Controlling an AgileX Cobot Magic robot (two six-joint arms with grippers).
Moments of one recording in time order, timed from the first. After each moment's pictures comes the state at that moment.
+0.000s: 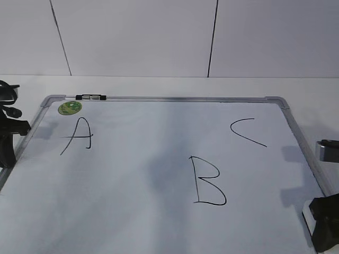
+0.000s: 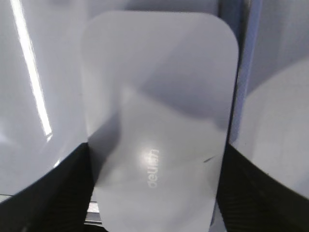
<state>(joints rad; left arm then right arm) 0.01 1.97 -1.28 -0.14 1.02 0.11 0.16 1.44 -0.67 0.14 0.96 0.07</state>
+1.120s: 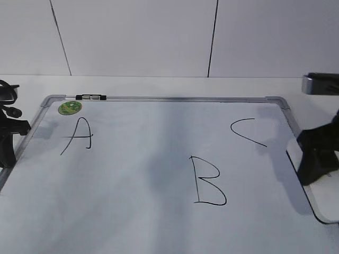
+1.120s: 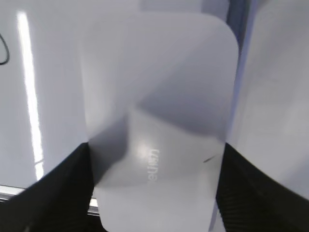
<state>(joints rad) 0.01 1.97 -1.28 -0.15 1.03 0.11 0.20 1.45 -0.99 0.09 1.16 0.06</state>
